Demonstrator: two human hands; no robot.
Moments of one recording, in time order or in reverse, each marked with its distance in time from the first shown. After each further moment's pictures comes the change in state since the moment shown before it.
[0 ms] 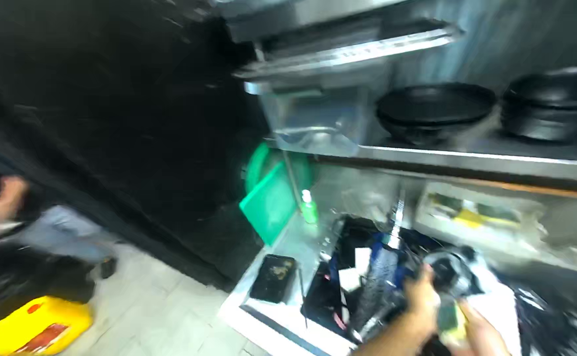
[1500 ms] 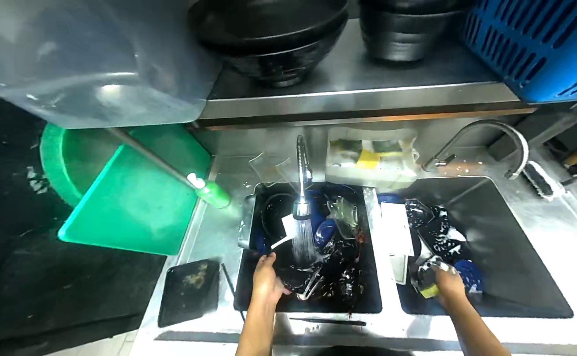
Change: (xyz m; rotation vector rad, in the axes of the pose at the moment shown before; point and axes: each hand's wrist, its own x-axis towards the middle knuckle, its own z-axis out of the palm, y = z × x) left_hand 0.059 0.003 -0.168 -0.070 0.220 -0.019; right_hand 0.020 0.009 -0.292 -0.693 0.998 0.034
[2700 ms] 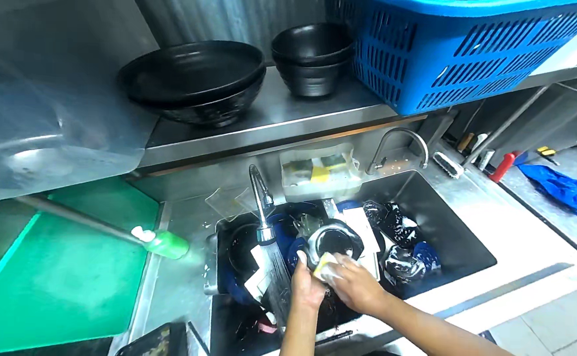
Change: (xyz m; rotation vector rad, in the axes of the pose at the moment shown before) left_hand -0.076 -0.040 0.129 -0.341 -0.575 -0.363; right_hand -0.180 -0.097 0.063 -0.715 -0.369 -1.447
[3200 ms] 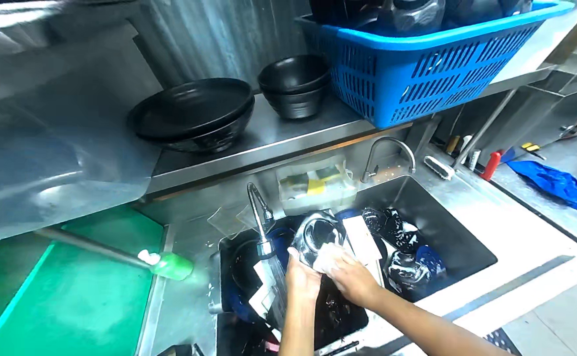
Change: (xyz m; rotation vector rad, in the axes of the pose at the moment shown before) left_hand 0.004 0.027 0.042 0.071 -0.005 0.189; right_hand 0.025 0.014 -0.008 0.057 0.028 0.081
